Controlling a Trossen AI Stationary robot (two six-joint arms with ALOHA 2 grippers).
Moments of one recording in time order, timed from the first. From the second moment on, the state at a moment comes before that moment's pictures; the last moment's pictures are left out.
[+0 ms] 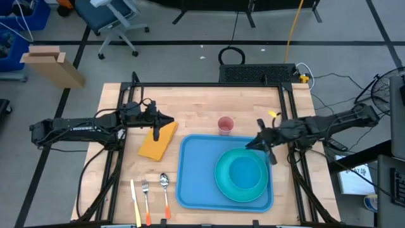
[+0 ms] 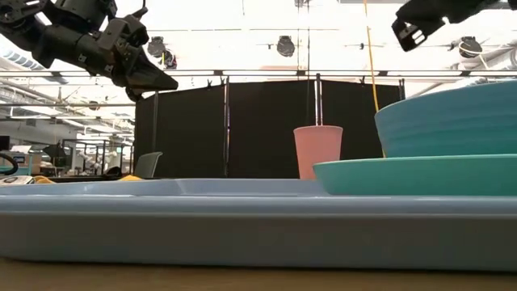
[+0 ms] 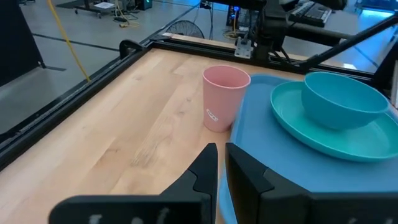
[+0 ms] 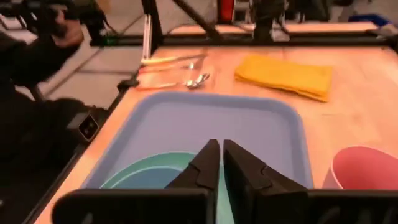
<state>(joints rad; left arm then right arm) 0.28 0.80 0.35 0.17 0.13 -0.07 0.23 0.71 0.59 -0.24 0.00 0.12</state>
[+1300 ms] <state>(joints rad) 0.14 1.42 1.10 -0.42 -0.07 -0.02 0.12 0.39 0.02 0.53 0.13 -0.11</state>
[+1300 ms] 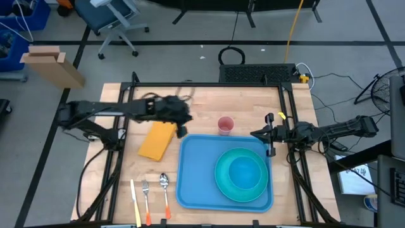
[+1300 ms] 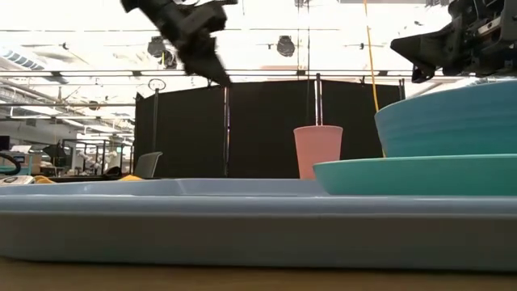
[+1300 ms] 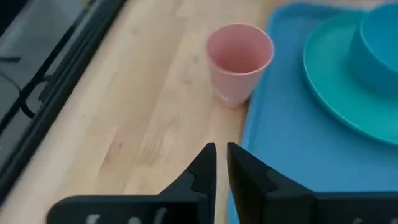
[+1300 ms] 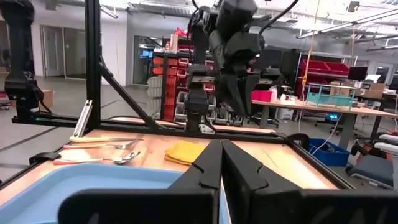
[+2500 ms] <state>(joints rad) 0.08 2.27 2.12 -0.95 -0.06 0.29 0.12 0.39 0.02 0.47 0.16 -0.12</state>
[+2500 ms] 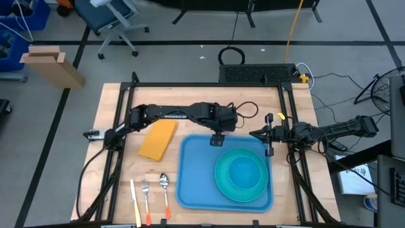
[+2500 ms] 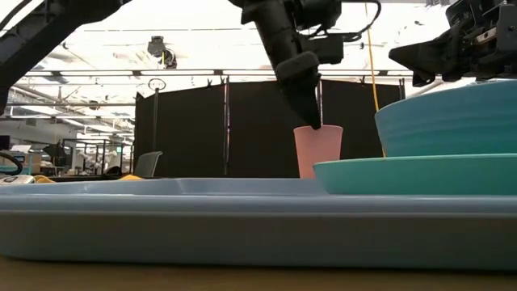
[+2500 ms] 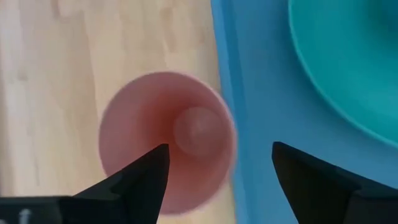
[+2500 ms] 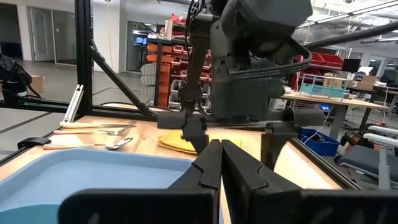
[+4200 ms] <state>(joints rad) -0.13 2.08 1.95 -0.89 -0.06 0.19 0.12 0.39 0.02 0.48 0.18 -0.09</state>
